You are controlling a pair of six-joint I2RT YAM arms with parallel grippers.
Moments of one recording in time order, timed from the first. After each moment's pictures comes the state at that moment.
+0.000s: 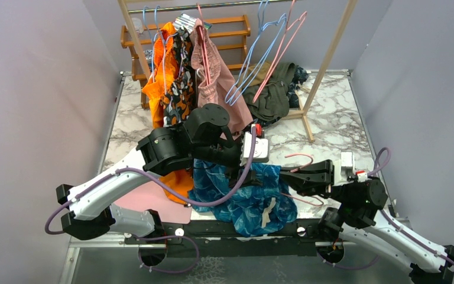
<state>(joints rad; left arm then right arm) -1.13 1.27 1.64 -0.81 0.50 0.33 0.94 0.35 0.43 0.52 -0.36 0.20</state>
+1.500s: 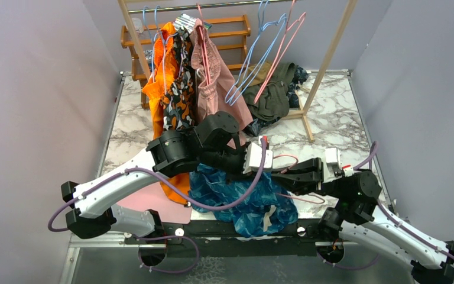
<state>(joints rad) -1.14 1.29 1.57 -0.86 0.49 0.37 0.94 0.43 0.47 0.45 -0.45 0.19</state>
